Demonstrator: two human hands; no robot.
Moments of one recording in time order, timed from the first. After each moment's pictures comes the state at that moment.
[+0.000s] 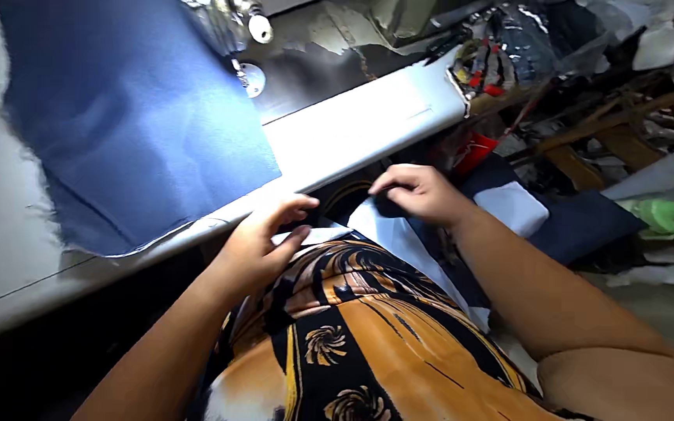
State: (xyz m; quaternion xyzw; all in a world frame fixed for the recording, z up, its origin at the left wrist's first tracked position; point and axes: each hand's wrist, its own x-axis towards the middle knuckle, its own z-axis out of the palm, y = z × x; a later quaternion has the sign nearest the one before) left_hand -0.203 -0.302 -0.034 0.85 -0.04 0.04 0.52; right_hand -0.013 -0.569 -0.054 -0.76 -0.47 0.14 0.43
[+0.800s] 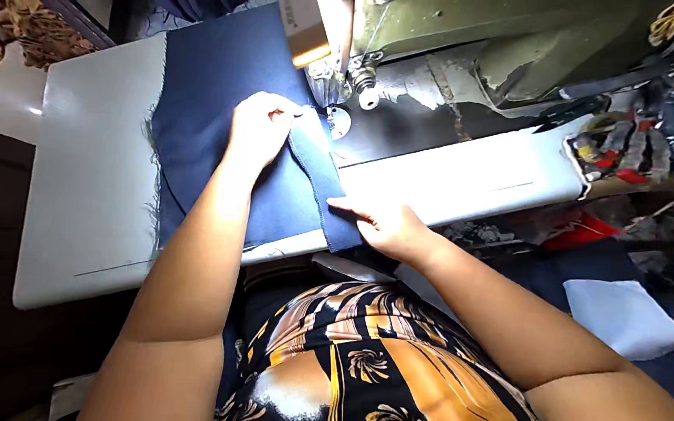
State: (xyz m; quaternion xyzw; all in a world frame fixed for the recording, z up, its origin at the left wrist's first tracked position) left_hand -0.077 -0.163 0.009 0.94 0.18 0.19 0.24; right_hand -0.020 -0.418 -0.057 -0.69 -0.60 0.05 0.40
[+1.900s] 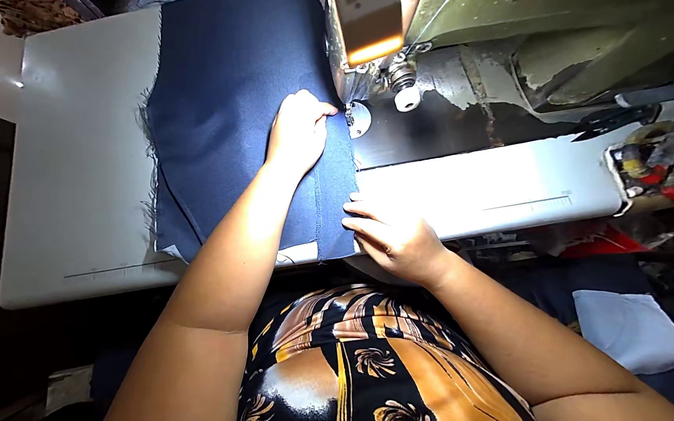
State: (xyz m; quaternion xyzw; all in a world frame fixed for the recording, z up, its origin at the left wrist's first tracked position) left_hand -0.045 -0.165 -0.051 0.95 0.14 0.23 0.18; right_hand -0.024 -0.412 -0.078 -0.67 -0.65 -0.05 0.36
